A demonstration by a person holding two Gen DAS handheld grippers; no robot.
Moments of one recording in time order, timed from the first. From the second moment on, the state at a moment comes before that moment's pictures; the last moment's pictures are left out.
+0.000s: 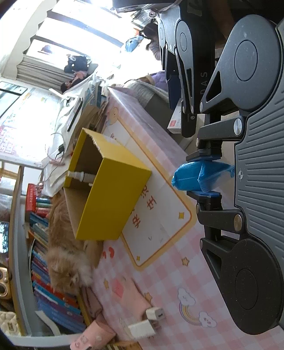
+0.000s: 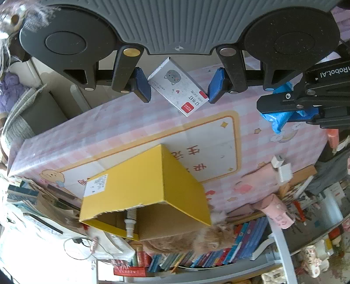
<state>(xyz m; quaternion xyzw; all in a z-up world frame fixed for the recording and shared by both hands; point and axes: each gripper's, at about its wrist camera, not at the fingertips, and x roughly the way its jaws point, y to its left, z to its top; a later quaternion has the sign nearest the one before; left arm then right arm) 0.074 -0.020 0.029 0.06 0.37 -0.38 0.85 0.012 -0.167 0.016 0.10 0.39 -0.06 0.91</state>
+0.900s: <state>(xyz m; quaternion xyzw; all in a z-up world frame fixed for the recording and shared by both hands) 0.096 -0.090 0.029 0.07 0.37 -0.37 0.85 0.041 -0.231 0.009 0.11 0.41 -0.06 0.90</state>
